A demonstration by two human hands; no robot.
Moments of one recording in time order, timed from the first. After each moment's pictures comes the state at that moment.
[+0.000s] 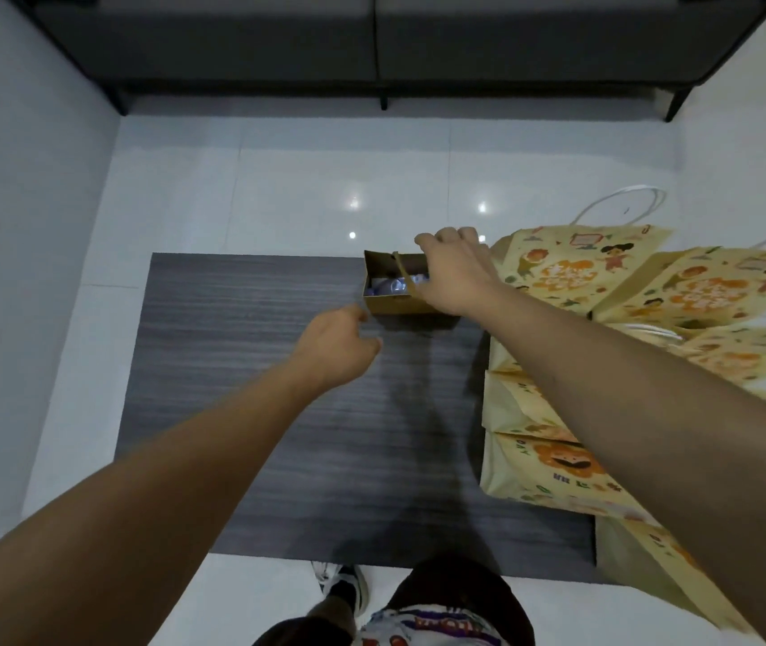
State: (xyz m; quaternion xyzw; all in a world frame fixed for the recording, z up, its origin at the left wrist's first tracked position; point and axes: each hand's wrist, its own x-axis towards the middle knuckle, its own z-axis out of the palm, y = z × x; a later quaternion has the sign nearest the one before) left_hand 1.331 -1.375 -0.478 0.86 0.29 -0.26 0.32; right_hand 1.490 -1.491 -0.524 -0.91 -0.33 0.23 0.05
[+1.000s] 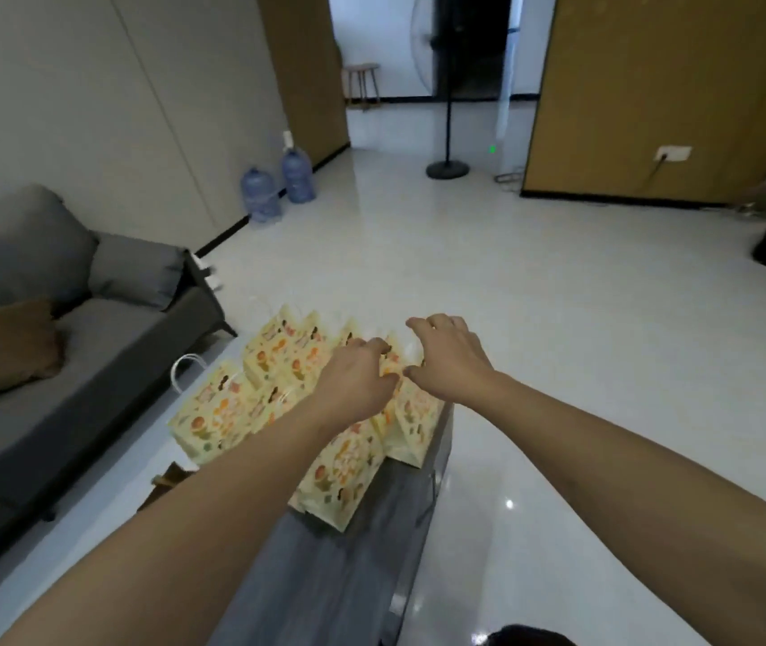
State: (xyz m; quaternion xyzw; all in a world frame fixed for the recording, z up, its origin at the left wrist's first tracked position) left_hand 1.156 -1.704 -0.271 0.89 -0.42 -0.11 0.13; right_hand 1.066 -1.839 -0.282 -0.96 0.24 -0.04 0.16
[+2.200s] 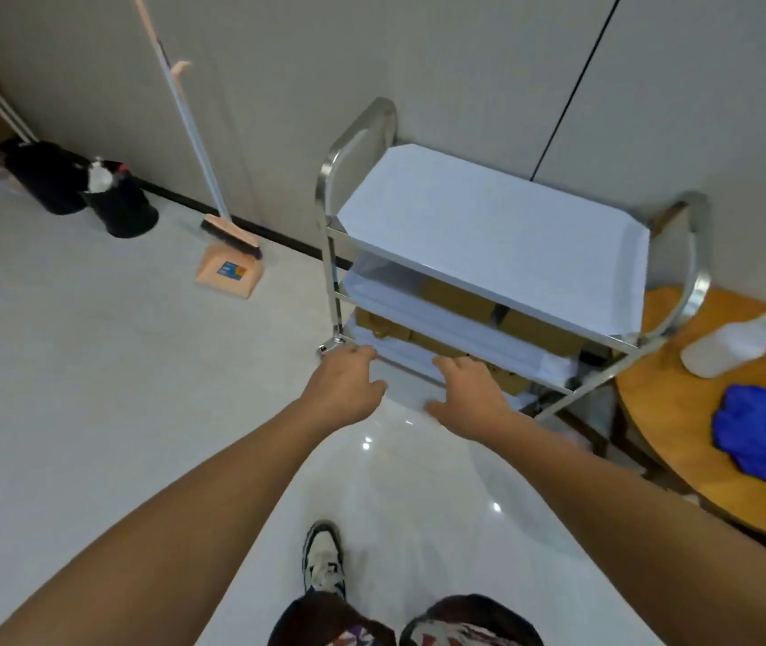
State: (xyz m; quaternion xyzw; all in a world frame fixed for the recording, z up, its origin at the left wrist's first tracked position) left_hand 0.554 -2.426 -0.420 0.36 -0.88 -0.30 -0.07; right_hand 0.414 -2.287 -0.428 -0.41 0.87 -0.05 0.26
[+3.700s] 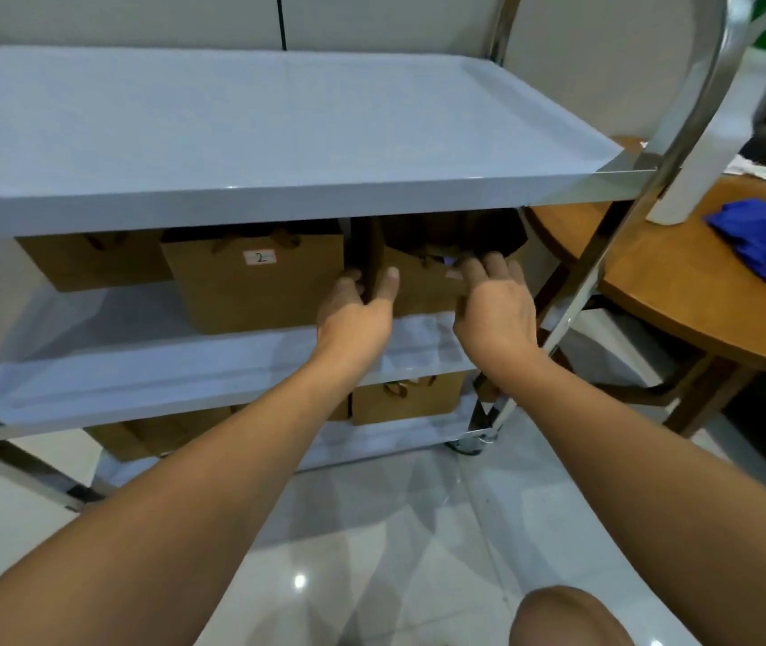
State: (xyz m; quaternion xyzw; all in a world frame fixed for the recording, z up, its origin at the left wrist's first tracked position) left_hand 0.157 -2.429 -0.779 0.23 -0.80 -0.55 0.07; right_hand 0.111 -2.272 -0.777 -0.13 0.97 -0.10 -0.17
